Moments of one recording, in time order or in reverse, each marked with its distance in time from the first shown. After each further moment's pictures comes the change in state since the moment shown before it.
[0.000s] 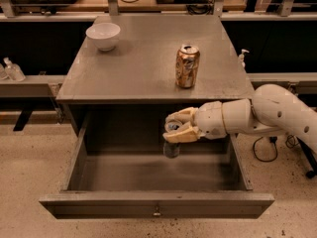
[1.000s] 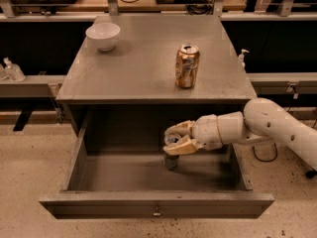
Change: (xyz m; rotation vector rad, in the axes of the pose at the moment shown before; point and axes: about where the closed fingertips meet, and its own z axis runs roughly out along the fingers) arm 0.051 0.009 0.024 -0.065 0.009 -0.009
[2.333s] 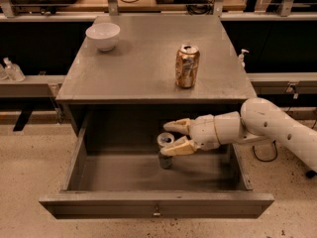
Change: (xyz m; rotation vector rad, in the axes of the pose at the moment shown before) arm -0.003 0.003 0.008 -0.017 -0.004 -0.003
